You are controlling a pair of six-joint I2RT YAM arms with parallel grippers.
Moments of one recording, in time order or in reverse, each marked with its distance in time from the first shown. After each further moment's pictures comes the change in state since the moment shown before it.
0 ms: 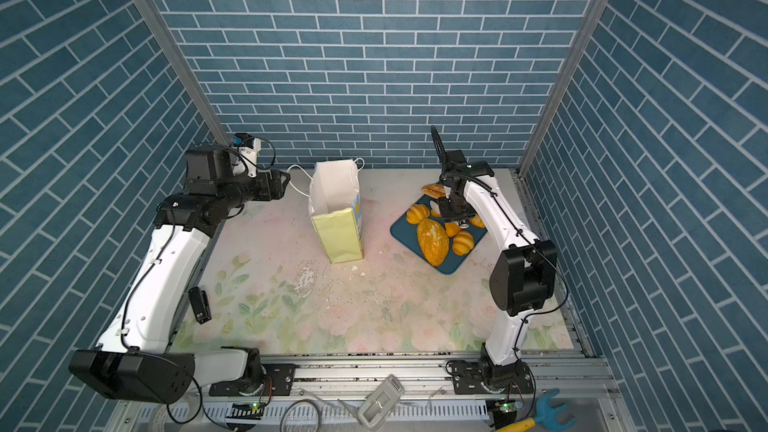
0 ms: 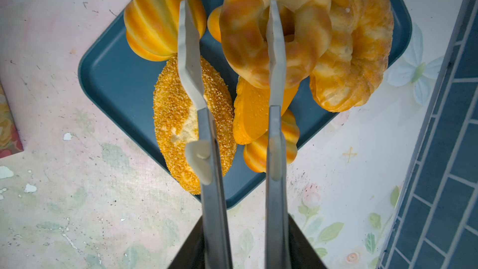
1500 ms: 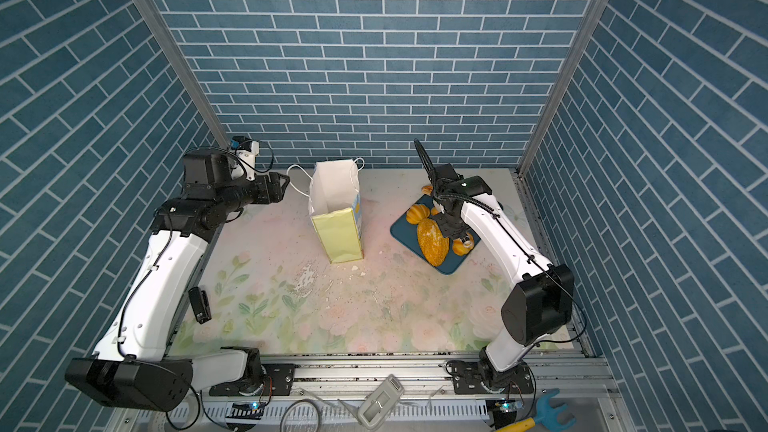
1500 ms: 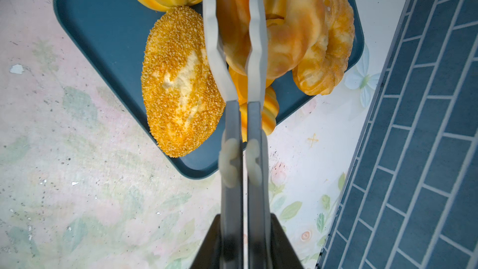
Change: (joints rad) left arm 0.000 -0.035 -0.034 0.002 0.011 -0.026; right arm 0.128 -0.226 -0.195 0.008 0.173 -0.067
